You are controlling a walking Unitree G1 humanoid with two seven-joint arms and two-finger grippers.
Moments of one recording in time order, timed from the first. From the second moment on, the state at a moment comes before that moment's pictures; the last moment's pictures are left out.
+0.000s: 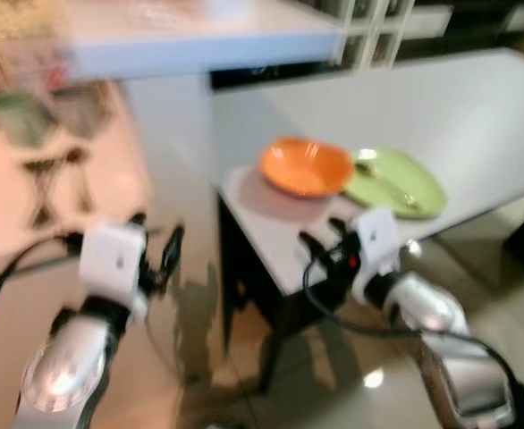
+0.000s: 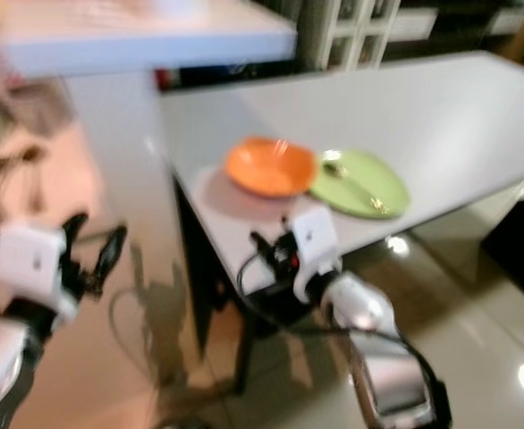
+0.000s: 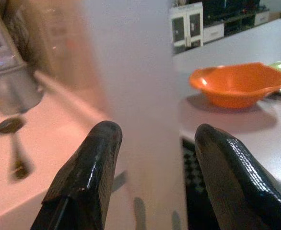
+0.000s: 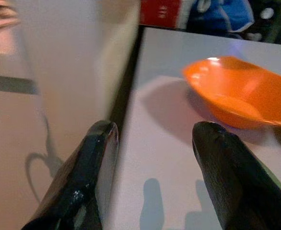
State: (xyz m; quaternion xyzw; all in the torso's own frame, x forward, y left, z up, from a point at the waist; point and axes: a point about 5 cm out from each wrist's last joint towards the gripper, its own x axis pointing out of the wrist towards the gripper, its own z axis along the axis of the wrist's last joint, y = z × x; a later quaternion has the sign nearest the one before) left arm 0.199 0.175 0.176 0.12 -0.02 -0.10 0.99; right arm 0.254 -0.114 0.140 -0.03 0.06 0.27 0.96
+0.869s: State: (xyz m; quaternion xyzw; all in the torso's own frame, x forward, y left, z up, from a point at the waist) left arm 0.265 0.155 0.222 0.12 -0.10 -0.07 0.99; right arm 0.267 -0.111 0.184 0.03 -0.04 0.22 0.97
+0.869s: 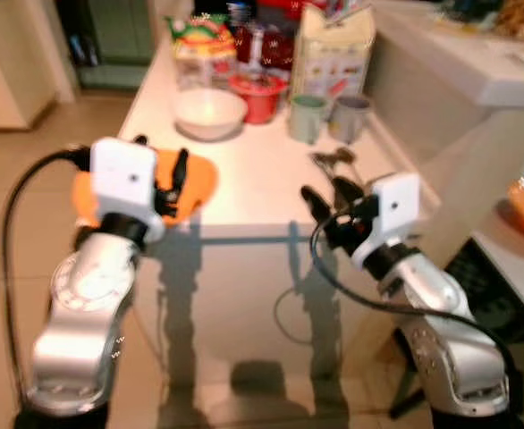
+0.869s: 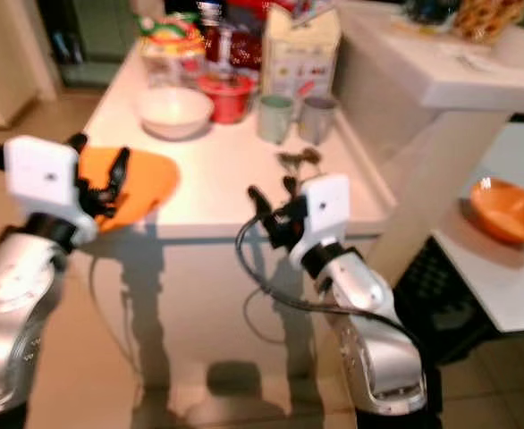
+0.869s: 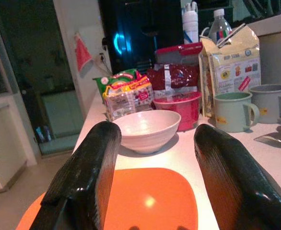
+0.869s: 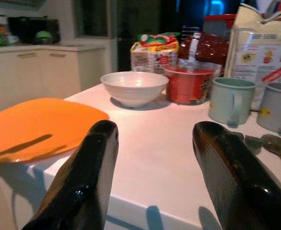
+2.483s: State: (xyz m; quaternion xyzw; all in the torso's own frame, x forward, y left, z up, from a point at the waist) left arm 0.278 0.148 0.210 0.11 -0.09 -0.07 0.99; right arm 0.299 -0.128 0.185 -0.05 0.02 0.13 0.99
